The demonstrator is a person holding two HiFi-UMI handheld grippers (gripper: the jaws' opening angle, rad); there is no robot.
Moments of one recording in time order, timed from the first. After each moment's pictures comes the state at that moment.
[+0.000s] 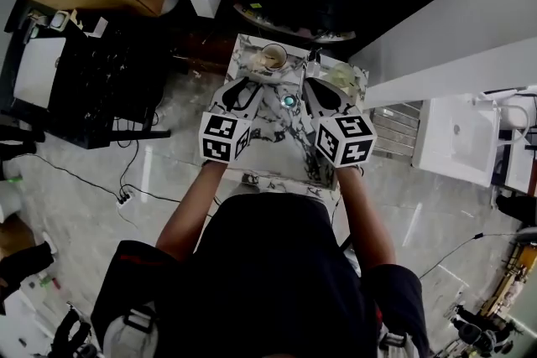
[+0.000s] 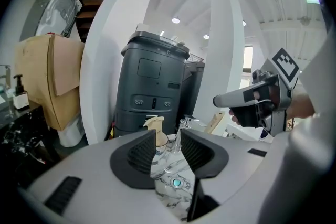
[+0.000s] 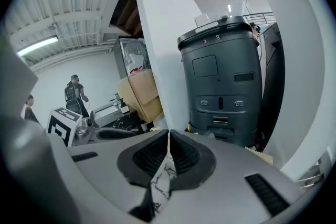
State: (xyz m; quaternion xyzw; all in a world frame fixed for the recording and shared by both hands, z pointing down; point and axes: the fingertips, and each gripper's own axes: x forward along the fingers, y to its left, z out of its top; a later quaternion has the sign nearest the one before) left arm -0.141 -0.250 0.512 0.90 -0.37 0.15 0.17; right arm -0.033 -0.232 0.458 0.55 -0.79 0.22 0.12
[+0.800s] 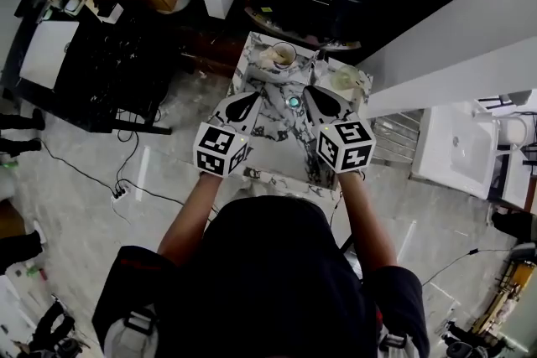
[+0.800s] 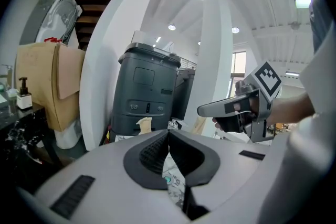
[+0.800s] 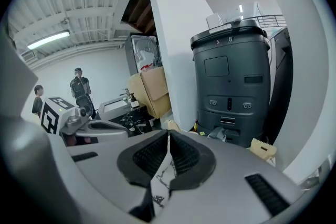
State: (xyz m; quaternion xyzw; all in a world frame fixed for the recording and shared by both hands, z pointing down) left arm -0.161 -0.194 0.486 0.92 -0.34 0.12 0.15; right arm -0.059 -0.199 0.458 0.52 -0.82 0.20 0.14
